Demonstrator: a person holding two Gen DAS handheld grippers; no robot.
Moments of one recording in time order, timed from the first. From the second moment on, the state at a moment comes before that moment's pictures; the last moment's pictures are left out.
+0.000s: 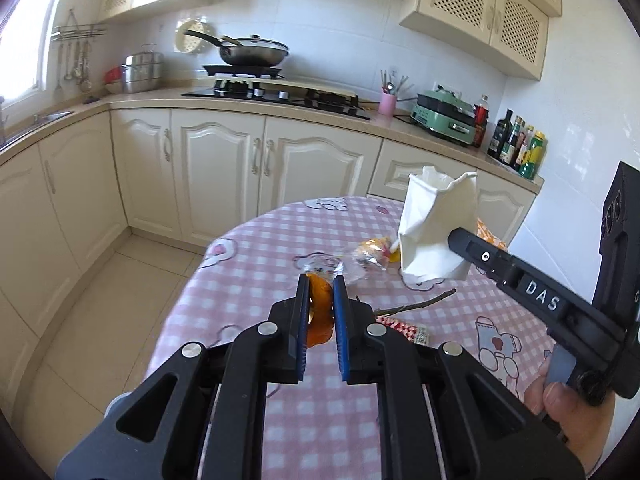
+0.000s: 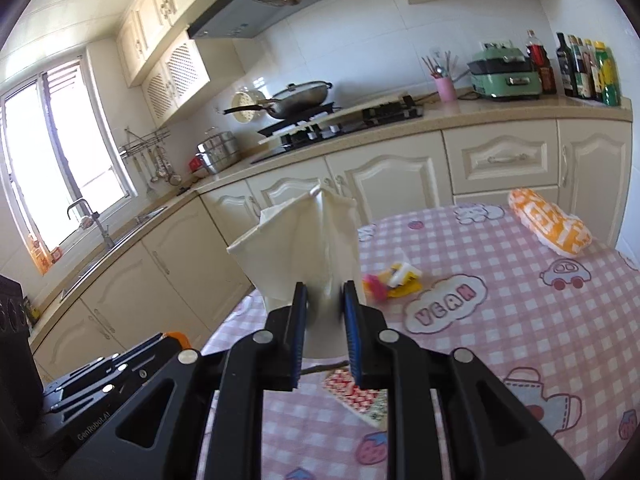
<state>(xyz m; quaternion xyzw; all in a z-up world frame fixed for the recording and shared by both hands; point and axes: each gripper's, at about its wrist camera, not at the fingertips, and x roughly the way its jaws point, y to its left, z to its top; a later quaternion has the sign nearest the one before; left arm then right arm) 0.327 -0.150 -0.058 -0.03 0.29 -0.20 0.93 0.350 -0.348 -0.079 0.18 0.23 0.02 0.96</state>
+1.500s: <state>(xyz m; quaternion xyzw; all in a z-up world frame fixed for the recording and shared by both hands) 0.332 0.166 -0.192 -0.16 0.39 0.03 0.91 0.440 0.050 -0.204 0.04 0.39 0.27 0.88</state>
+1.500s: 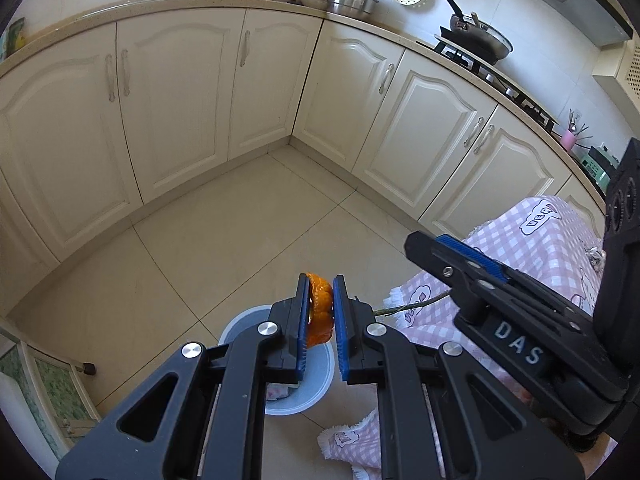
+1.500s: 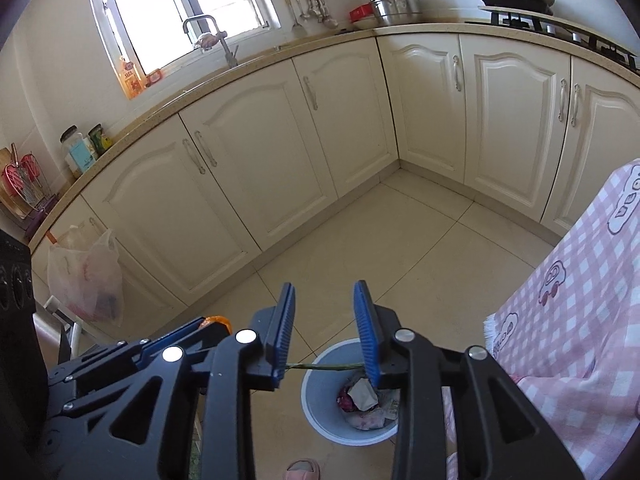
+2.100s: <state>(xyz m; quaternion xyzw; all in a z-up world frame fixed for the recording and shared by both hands) 0.340 0.158 -0.171 -0.15 0.36 0.08 0.92 0.434 0.009 -0.169 0.07 0.33 0.23 0.91</state>
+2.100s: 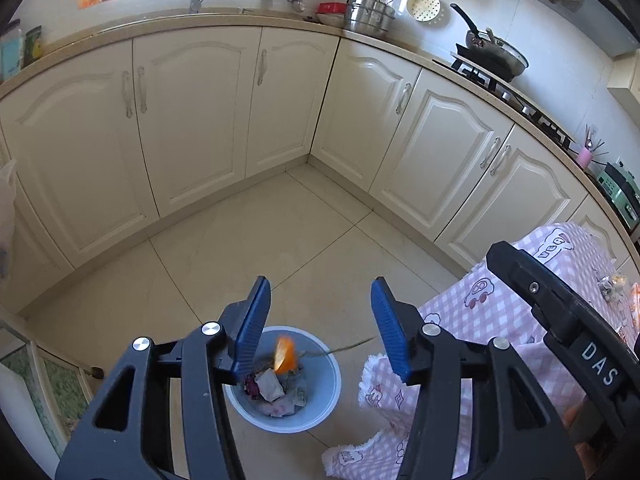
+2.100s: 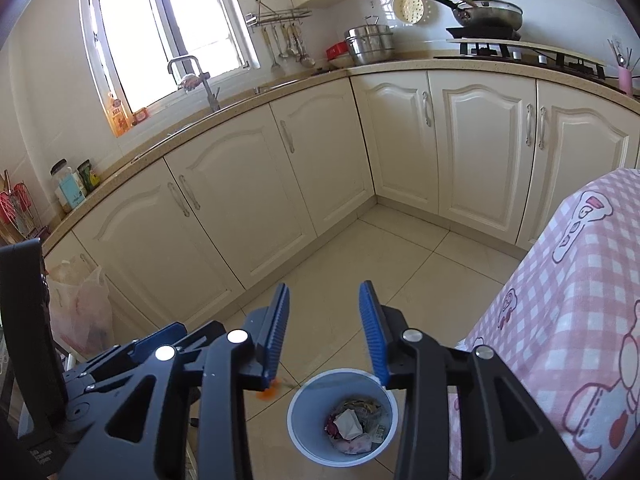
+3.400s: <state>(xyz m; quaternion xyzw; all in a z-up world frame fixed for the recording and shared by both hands) 0.305 -0.205 -0.080 -0.01 0.33 -0.19 0.92 0.302 -0.391 -0.096 0.18 0.23 -0.05 0.95</state>
